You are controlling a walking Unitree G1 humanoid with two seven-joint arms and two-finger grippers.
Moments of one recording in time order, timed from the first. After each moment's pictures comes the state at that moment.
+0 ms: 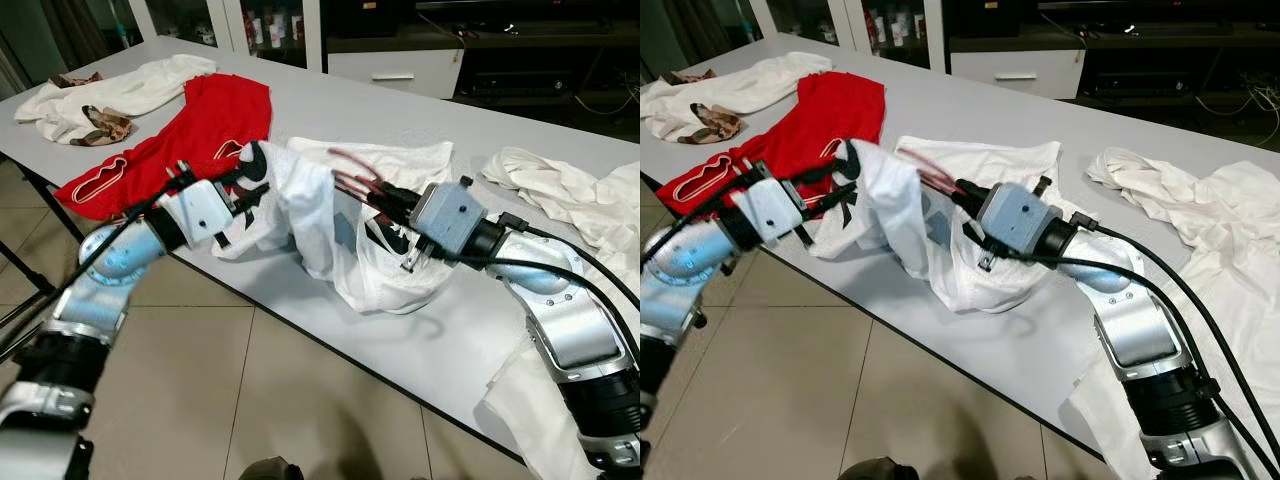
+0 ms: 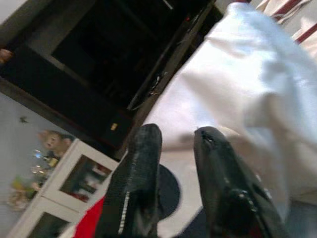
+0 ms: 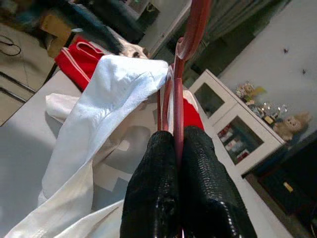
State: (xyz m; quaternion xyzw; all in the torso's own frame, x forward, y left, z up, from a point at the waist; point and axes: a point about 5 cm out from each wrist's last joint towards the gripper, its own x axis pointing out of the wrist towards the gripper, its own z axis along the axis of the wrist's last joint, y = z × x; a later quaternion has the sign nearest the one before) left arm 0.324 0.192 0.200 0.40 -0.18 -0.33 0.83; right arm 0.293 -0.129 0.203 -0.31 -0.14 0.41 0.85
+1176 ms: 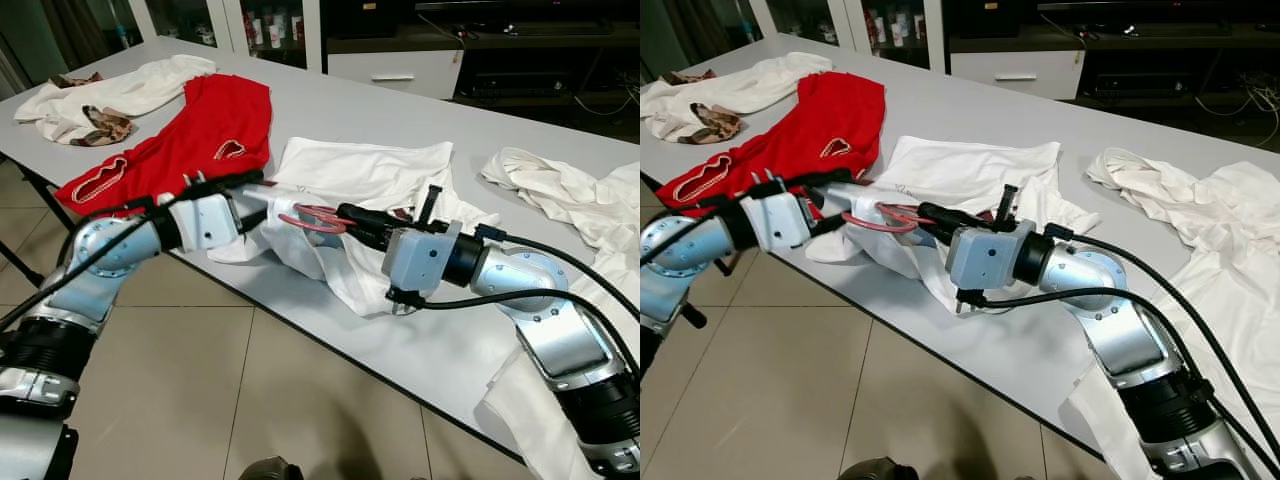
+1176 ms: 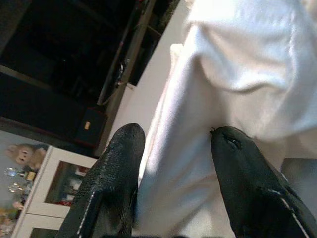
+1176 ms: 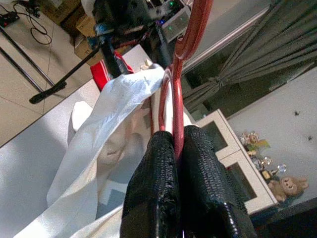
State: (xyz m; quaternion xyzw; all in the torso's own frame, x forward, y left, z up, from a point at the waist) left arm 0.324 0.191 0.190 0.46 -0.13 -0.40 0.78; right arm 0.275 -0.107 0.204 -0.40 -0.21 0.46 0.77
